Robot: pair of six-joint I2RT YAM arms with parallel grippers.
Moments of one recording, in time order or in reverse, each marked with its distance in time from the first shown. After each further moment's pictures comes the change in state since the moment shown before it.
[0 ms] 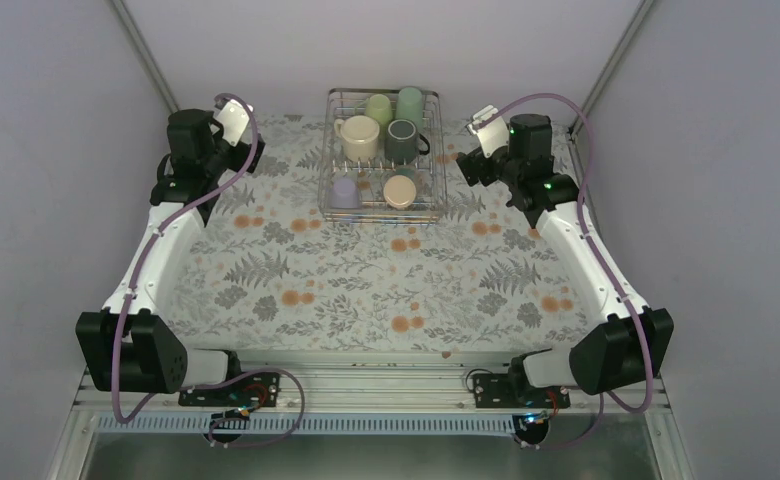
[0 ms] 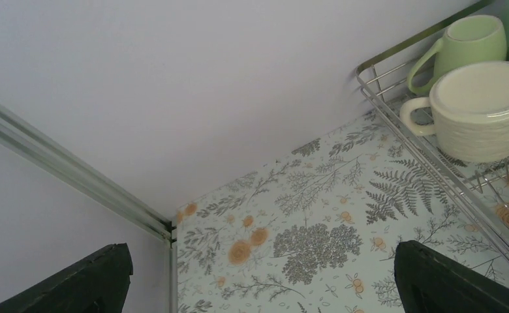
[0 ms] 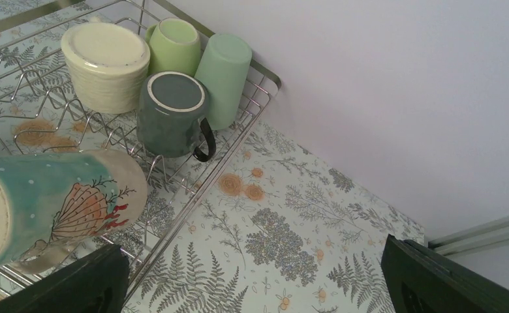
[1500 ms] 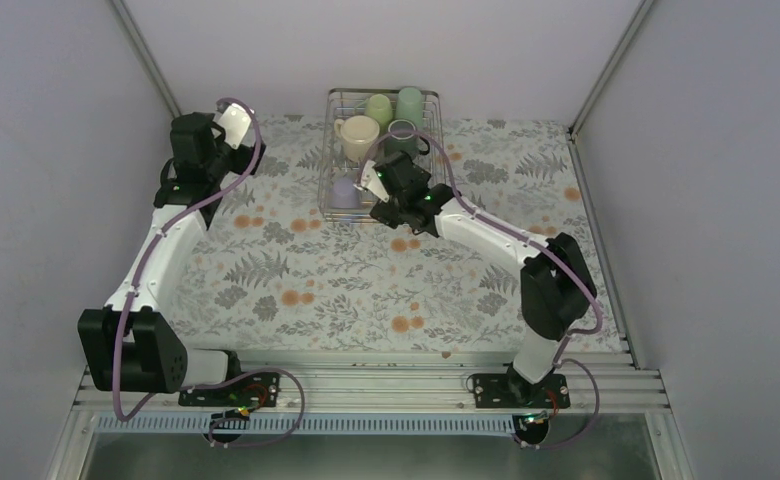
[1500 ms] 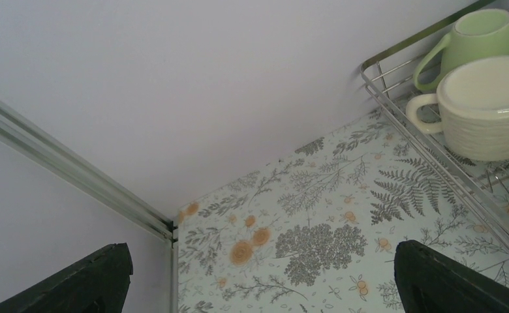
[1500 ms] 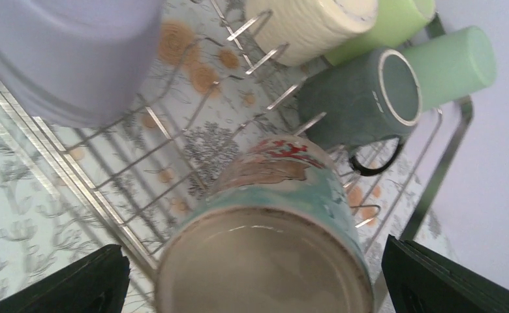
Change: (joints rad) left arm 0.000 0.001 -0.043 0.068 -0.015 0.004; right arm 0.478 0.388 0.072 -0.011 0.354 -0.072
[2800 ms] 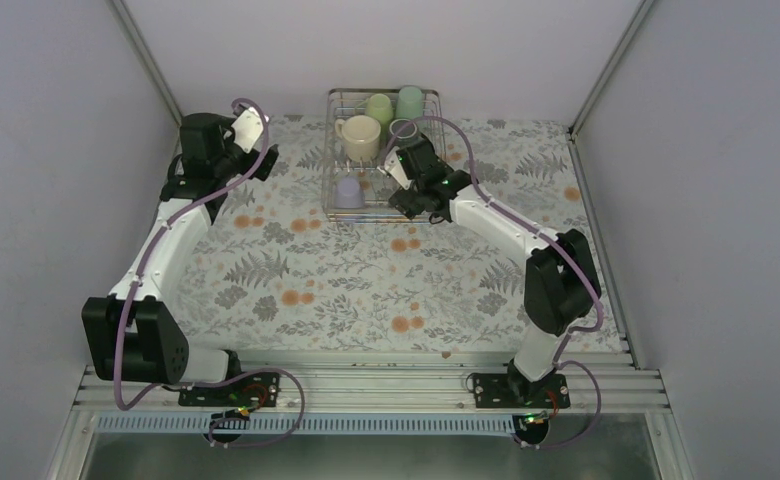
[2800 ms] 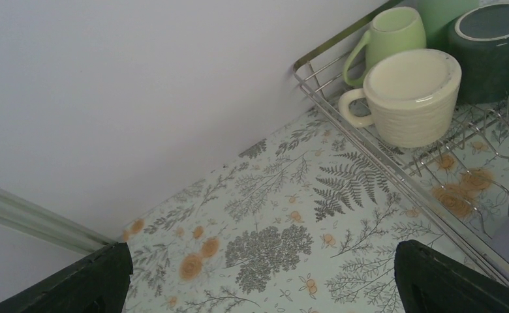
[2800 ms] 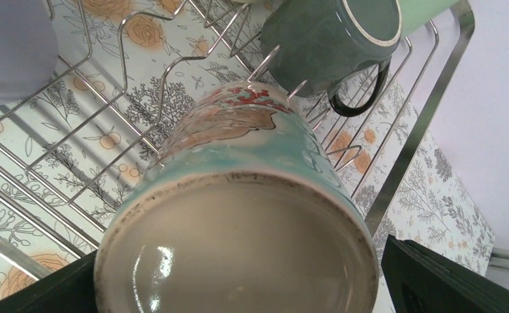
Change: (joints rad) left arm -0.018 0.043 0.017 -0.053 0.136 0.018; right arm -0.121 0.017 0.034 -0.068 0.006 0.074
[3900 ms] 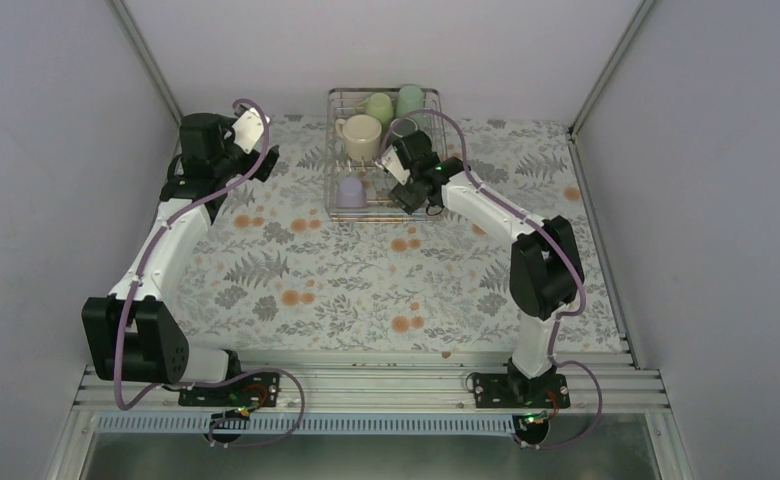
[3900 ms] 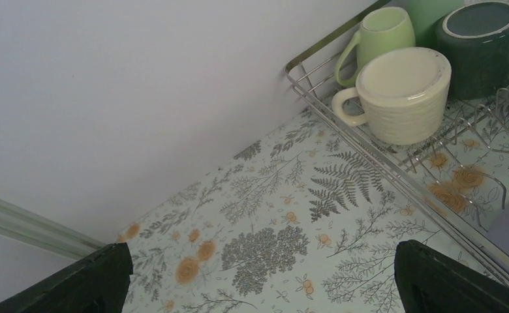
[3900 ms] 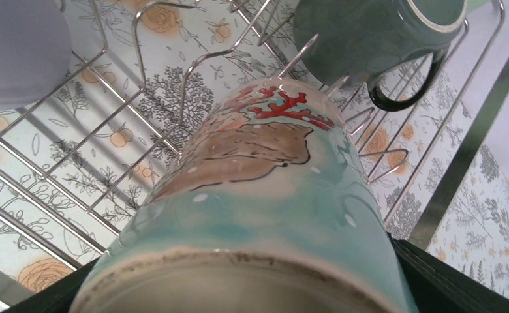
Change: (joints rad) left arm -0.001 0.003 0.002 -0.005 0.027 0.016; right arm -0.037 0.122 0.147 -0.125 -0.076 0.013
